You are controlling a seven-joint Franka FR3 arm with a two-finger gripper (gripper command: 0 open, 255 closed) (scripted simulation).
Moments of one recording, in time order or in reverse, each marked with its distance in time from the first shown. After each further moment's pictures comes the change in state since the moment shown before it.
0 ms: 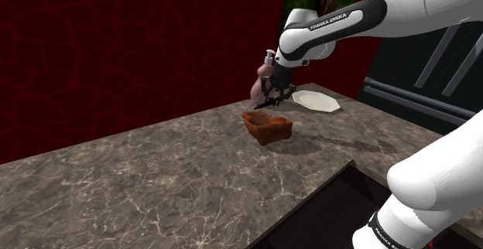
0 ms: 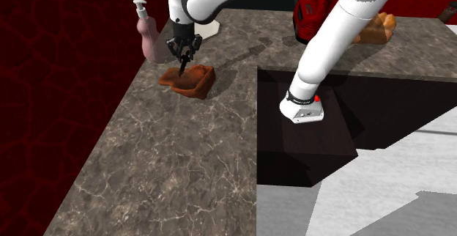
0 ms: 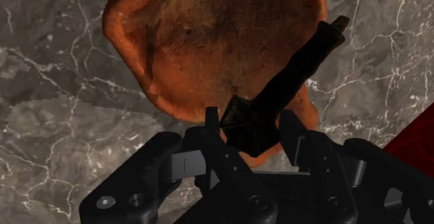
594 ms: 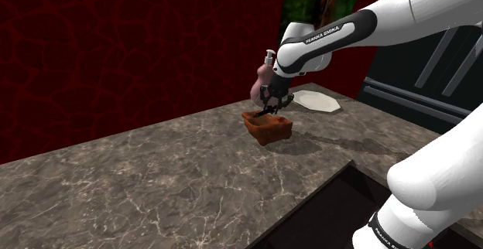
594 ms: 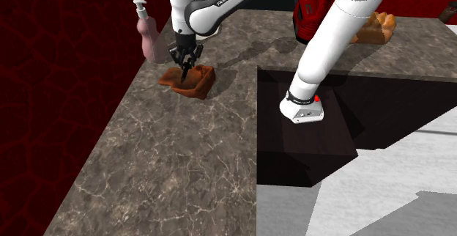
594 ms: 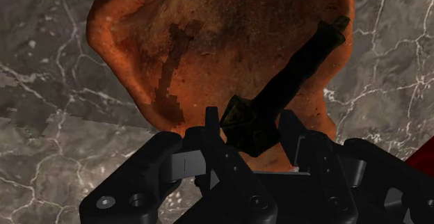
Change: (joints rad) arm -0.001 0.045 0.009 -0.058 -0.010 0.101 0.004
